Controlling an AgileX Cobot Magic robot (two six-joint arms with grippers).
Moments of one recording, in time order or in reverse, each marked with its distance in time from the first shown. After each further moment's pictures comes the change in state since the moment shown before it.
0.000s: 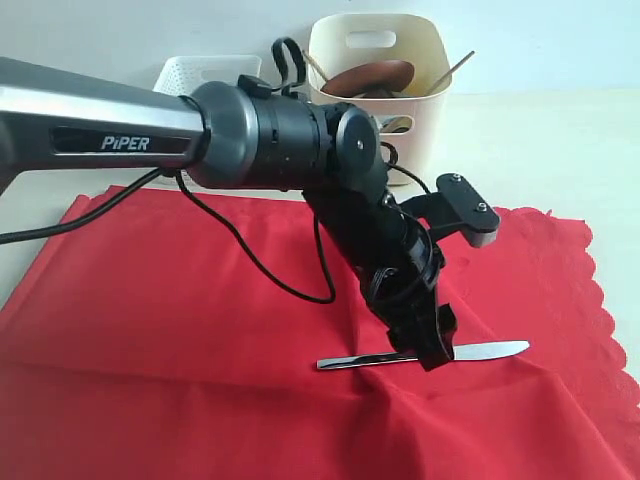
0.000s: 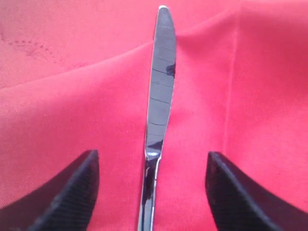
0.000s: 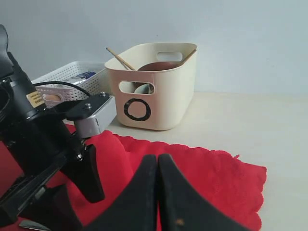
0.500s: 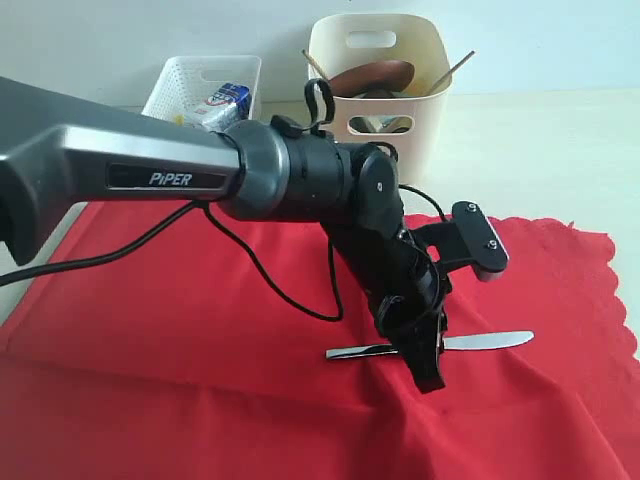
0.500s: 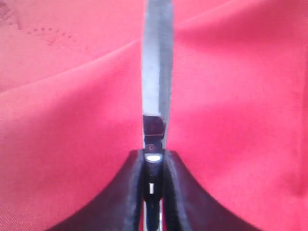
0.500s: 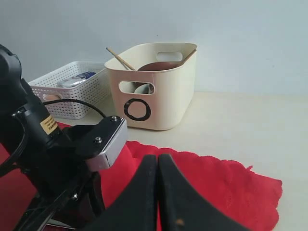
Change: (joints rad) left arm -0.044 0.071 -0.006 0.072 -0.088 0.052; right arm 0.000 0.000 0.000 0.000 0.000 0.000
